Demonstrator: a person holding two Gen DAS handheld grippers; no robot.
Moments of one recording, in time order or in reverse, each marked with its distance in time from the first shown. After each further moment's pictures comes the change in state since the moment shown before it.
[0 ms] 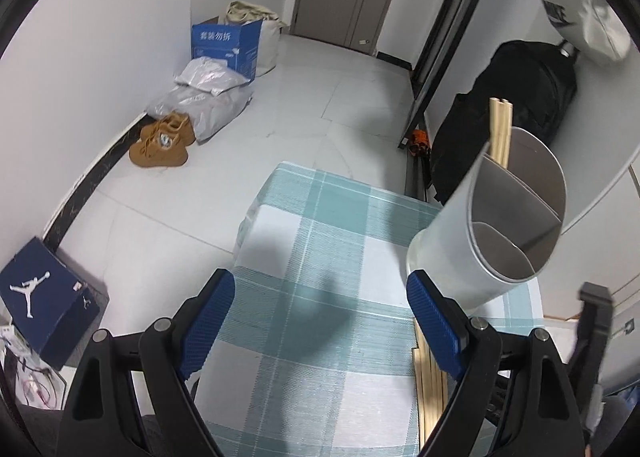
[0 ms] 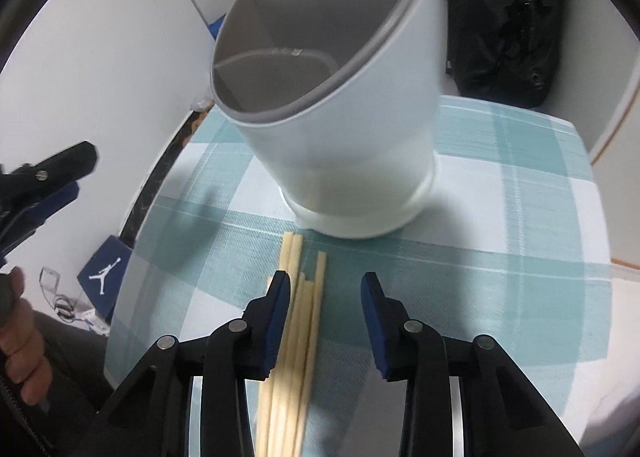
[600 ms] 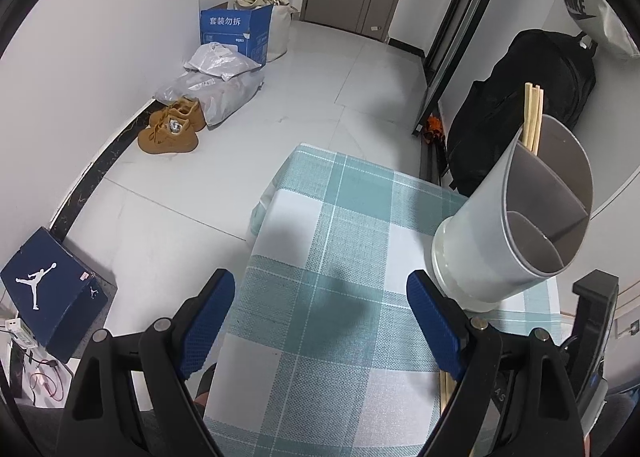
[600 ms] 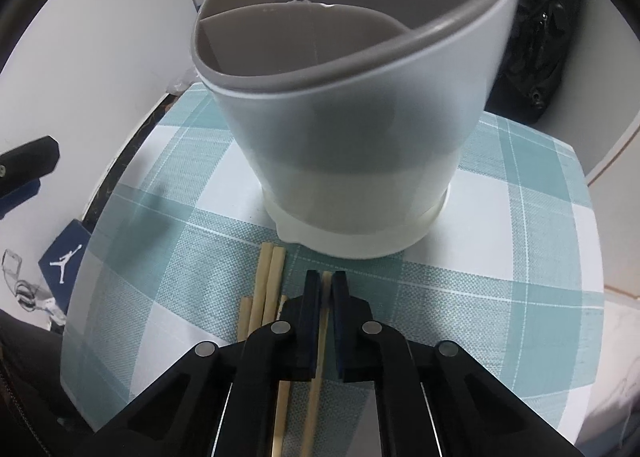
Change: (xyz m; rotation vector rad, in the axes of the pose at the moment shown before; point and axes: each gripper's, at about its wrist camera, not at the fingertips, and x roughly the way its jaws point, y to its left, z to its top) left arm 0.017 0.009 0.001 0.002 0.051 0.042; right arm 0.021 0.010 -0.001 -0.061 0.001 -0.135
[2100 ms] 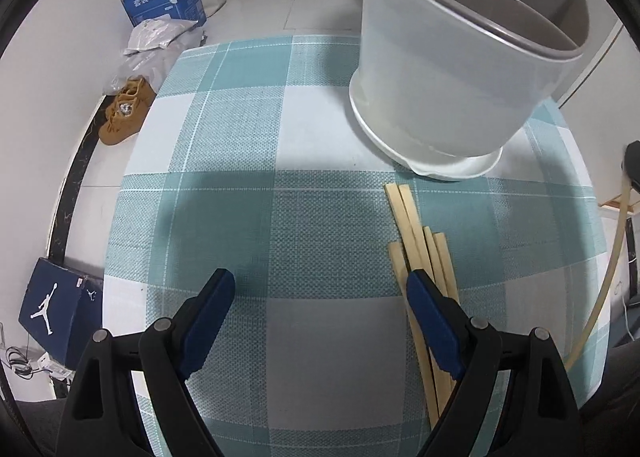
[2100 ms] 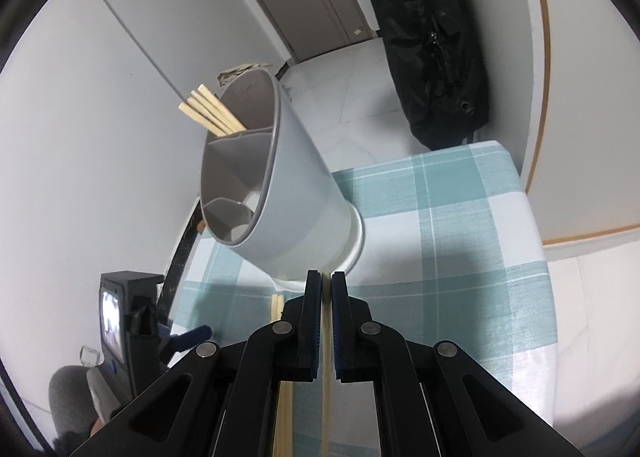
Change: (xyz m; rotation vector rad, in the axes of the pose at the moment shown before) left arm 0.051 -0.078 -0.053 0.266 0.253 0.061; right arm -0.097 -0.087 -0.009 0.297 -0.217 0.217
